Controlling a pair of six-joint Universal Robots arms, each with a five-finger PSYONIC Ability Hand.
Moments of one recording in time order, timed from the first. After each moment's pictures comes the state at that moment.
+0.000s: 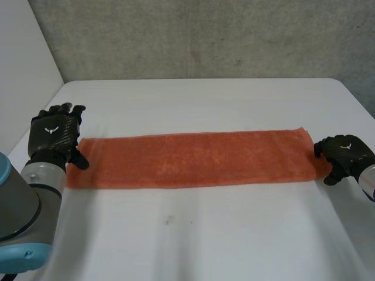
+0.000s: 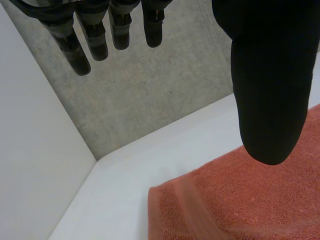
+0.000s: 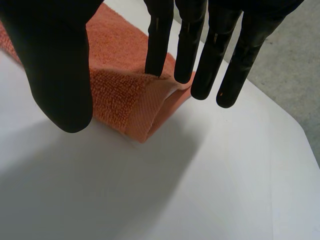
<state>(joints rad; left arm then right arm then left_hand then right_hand) 4.42 -1.74 -1.95 3.67 -1.73 3.31 1.42 -1.06 1.72 -0.26 1.10 2.55 0.18 0.17 0.17 0.17 0.03 0.52 0.60 0.61 0.61 0.42</state>
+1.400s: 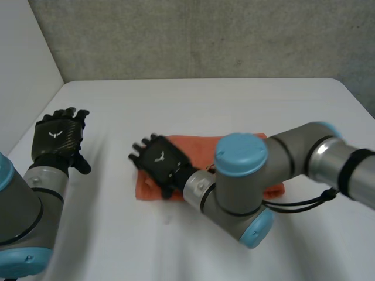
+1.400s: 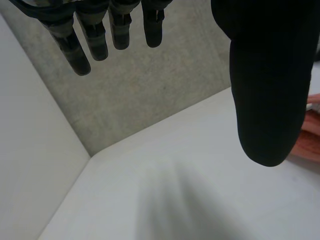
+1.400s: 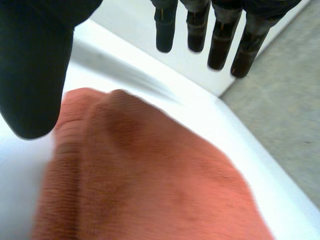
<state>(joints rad) 4.41 -1.75 -1.96 3.66 -1.73 3.32 2.35 -0.77 1.14 -0.19 1.23 2.67 0.18 0.16 0.17 0.17 0.03 0.21 0.23 0.23 0.24 0.08</state>
